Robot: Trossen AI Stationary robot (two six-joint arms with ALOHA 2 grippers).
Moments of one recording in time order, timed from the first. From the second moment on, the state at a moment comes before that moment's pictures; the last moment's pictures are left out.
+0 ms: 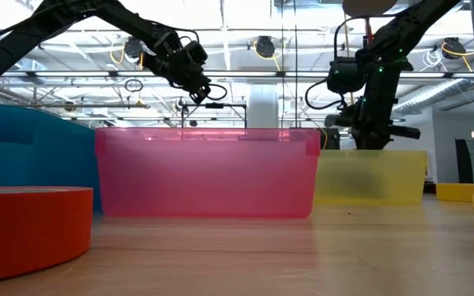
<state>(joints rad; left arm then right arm) 0.89 2.11 2.06 -1.57 1.23 1.11 -0.70 1.39 0.82 -0.66 0.06 0.77</state>
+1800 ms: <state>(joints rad) 1.08 2.04 2.06 -1.57 1.25 1.23 -0.39 0.92 0.82 -1.24 -0.08 0.81</state>
